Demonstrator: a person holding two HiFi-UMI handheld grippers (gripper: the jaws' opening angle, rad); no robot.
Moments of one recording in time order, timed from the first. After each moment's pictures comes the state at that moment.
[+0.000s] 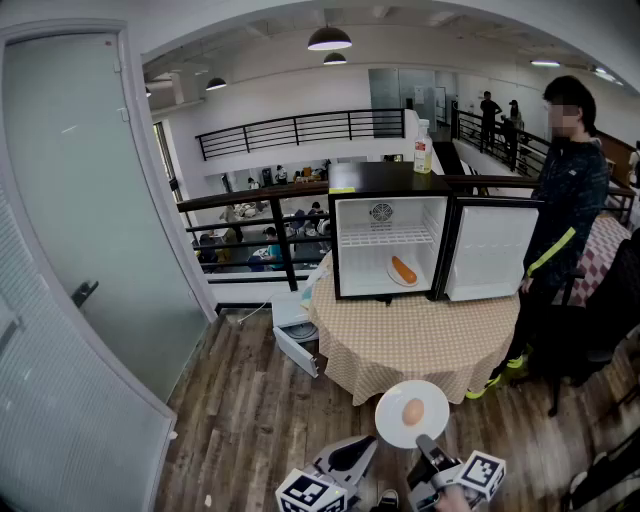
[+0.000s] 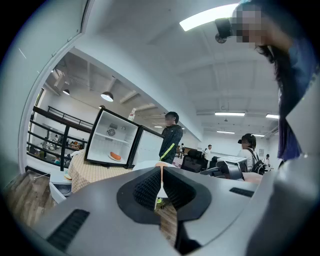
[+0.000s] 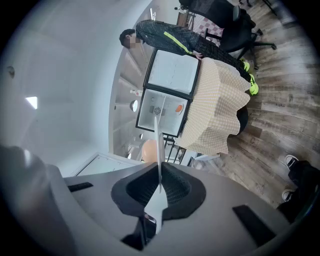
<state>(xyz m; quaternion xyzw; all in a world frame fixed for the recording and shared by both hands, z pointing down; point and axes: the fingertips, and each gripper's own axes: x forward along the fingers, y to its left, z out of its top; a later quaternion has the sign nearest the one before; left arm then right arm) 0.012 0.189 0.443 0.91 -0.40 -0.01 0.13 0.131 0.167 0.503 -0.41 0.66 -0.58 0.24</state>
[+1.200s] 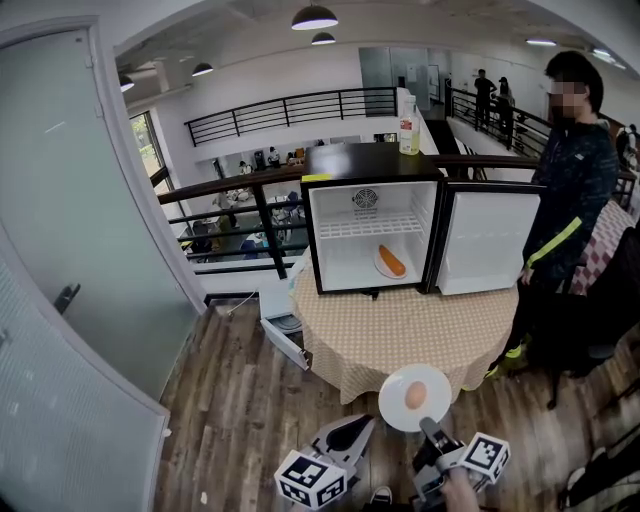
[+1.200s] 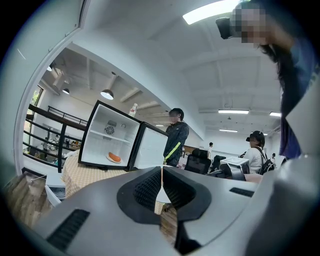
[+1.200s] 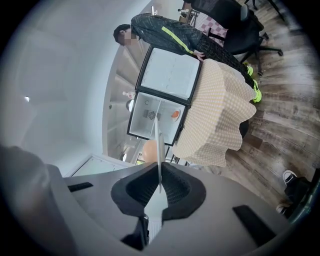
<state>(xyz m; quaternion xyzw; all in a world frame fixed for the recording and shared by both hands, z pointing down) 0.051 0.082 0.446 0.91 -0.40 0.00 0.13 0.182 0.069 0.522 -0.42 0.66 -0.58 0.22</state>
